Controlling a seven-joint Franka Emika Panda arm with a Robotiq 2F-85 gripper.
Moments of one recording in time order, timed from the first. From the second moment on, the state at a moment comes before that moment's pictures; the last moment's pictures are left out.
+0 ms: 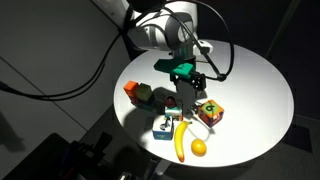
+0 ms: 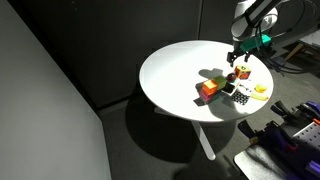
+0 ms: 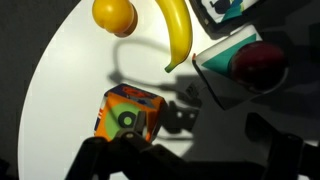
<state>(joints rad) -0.05 0.66 -0.16 -1.91 -0.11 2.42 0.13</state>
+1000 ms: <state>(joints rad) -0.02 0.40 -0.10 -2.11 -0.11 2.14 0.07</state>
